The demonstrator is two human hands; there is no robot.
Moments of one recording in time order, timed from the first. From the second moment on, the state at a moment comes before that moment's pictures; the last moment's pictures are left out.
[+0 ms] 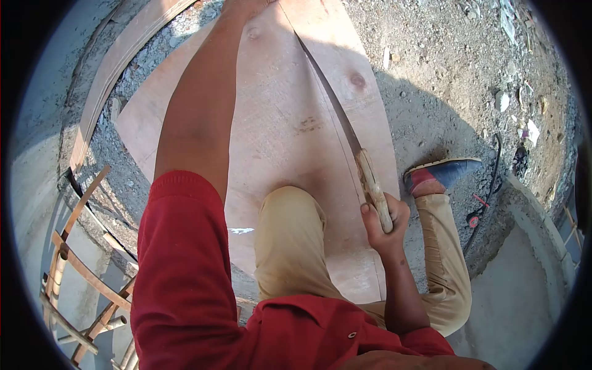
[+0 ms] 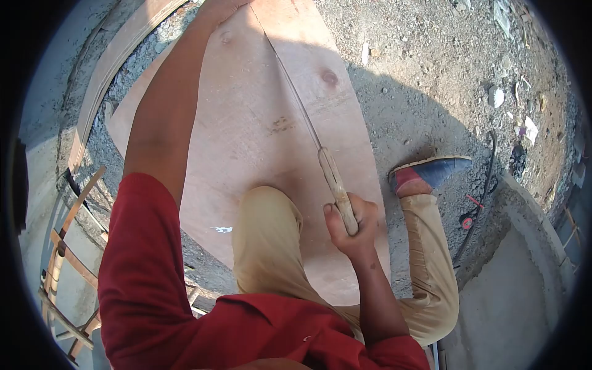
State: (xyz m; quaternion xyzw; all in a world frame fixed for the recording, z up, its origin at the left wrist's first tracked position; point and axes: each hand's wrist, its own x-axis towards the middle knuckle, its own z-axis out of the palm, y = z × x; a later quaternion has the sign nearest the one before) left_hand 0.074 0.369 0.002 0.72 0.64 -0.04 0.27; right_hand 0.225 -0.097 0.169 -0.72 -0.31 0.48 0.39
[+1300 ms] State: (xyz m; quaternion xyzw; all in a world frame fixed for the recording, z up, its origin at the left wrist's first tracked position) left_hand 0.075 0.382 -0.024 0.71 0.60 0.02 0.37; right_hand 0.220 -0.082 0.118 -0.68 -0.30 0.52 0.41
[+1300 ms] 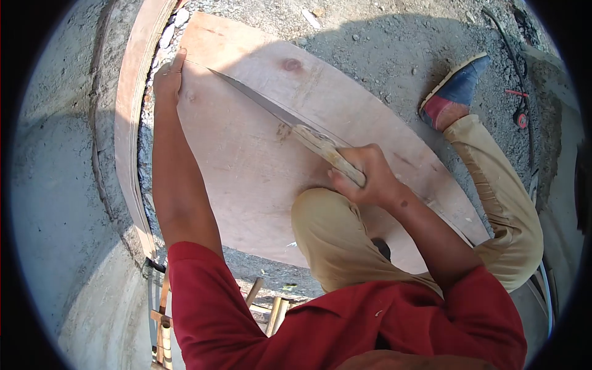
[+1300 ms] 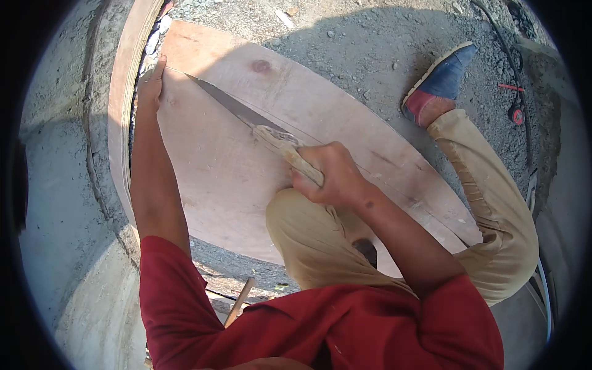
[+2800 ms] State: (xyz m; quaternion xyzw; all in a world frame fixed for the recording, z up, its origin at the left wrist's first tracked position) left_hand 0.073 0.370 -0.015 0.74 0.56 -0.03 0.37; right_hand 0.219 -0.046 0.093 -0.70 -0.33 0.49 0.40
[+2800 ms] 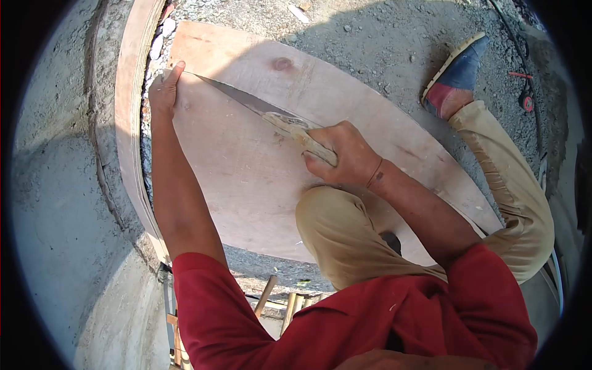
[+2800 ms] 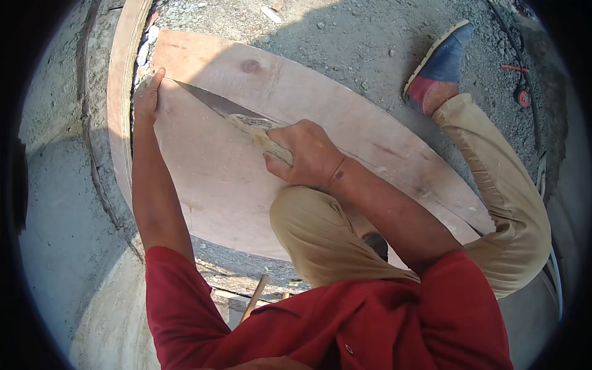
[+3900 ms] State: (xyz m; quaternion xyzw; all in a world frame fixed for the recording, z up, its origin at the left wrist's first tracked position) left_hand 0.081 0.359 -0.004 0.78 0.56 0.00 0.30; right_hand 0.235 -0.179 0.141 -0.68 -0.32 0.51 0.42
